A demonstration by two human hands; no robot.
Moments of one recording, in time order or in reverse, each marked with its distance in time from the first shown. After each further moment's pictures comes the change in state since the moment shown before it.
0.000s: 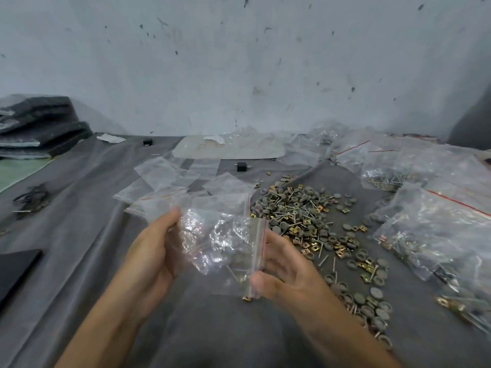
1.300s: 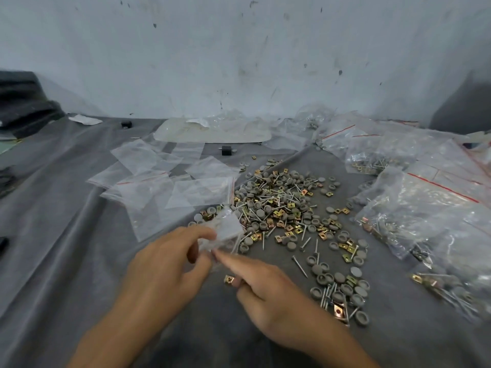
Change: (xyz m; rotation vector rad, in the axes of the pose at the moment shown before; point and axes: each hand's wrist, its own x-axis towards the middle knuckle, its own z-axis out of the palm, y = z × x) left_hand -0.030 -0.036 0.008 1.375 -0.037 0.671; right_hand -0.005 0.007 0.006 -0.742 -0.177 -0.141
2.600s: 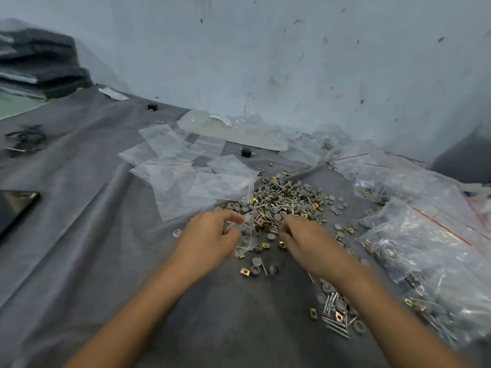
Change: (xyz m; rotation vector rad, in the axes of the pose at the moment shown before) left_hand 0.026 -0.015 0.024 -0.370 -0.160 -0.268; right_hand 0.045 0.026 -0.064 -0.642 0.019 0.210
